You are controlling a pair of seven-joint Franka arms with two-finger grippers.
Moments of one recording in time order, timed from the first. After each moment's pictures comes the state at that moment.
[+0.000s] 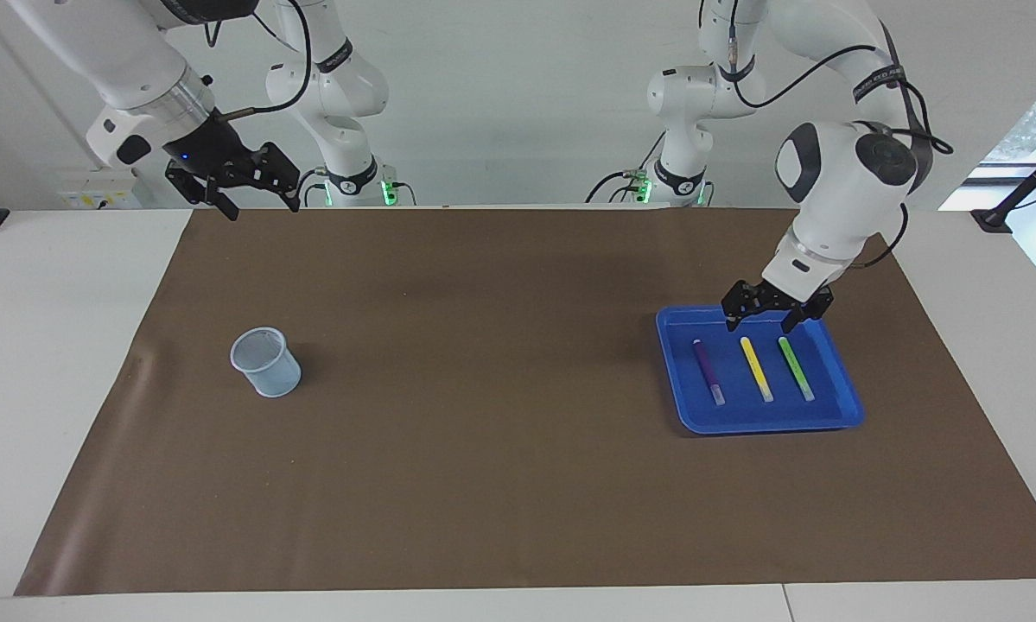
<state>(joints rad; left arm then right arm) -0.07 0.18 -0.07 -1.96 -0.02 2.20 -0.01 -0.07 -0.05 0.03 -1.62 0.29 1.43 0.01</state>
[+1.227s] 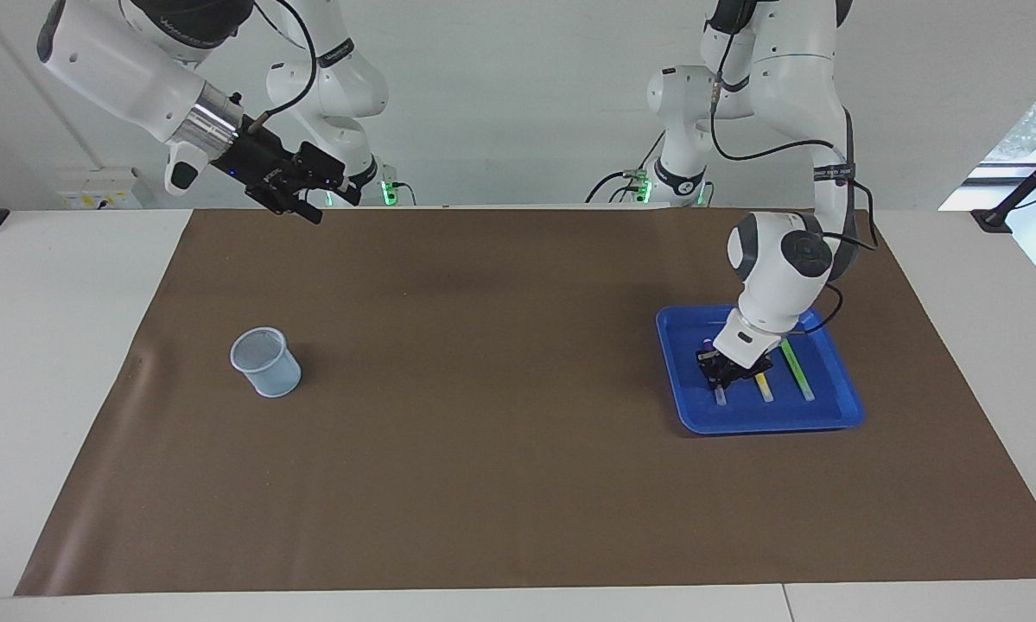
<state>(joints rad) -0.11 0.29 -0.07 -2.03 -0.02 2.38 -0.10 -0.10 -0.19 0.03 -1.91 0.68 1.61 0.07</state>
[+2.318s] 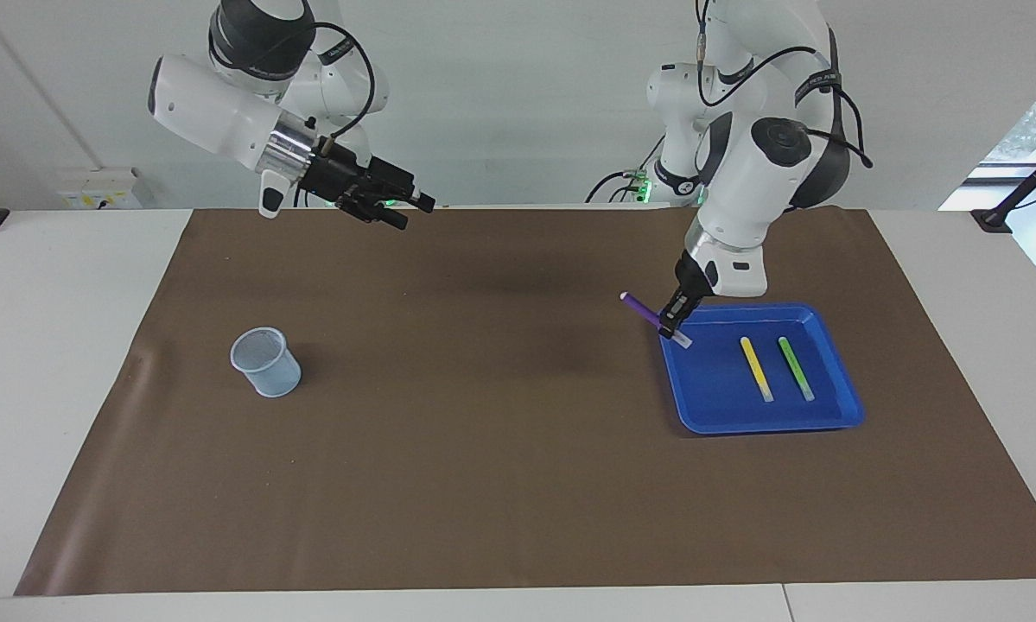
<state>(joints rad) -0.32 0.12 -0.08 -1.83 -0.15 2.10 -1.18 0.08 -0.24 0.05 -2.15 1.04 1.94 0.21</state>
